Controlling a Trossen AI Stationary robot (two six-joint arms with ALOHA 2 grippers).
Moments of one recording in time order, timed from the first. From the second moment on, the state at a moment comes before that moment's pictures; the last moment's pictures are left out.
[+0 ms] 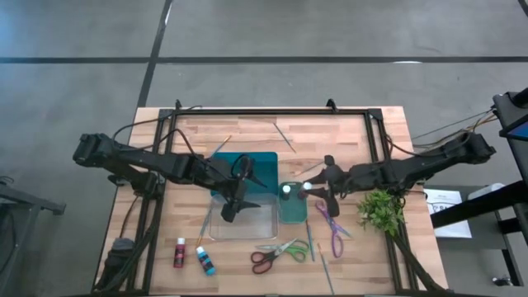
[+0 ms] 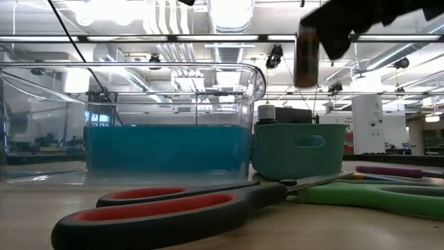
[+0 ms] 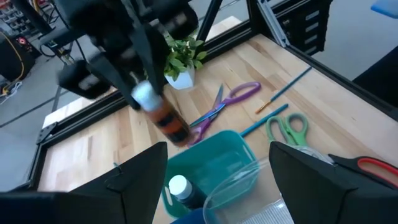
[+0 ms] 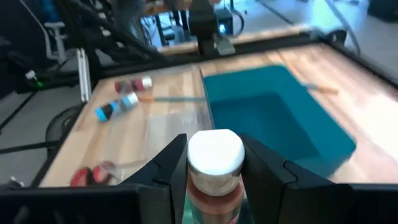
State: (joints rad) left arm -0.18 1.38 1.09 -0.18 0.02 0.39; right arm 0.24 1.01 0.54 0.15 0.24 0.29
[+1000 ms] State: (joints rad) left arm -0.18 1.38 1.07 -0.18 0.02 0.39; right arm 0.26 1.26 0.48 0.33 0.34 0.30
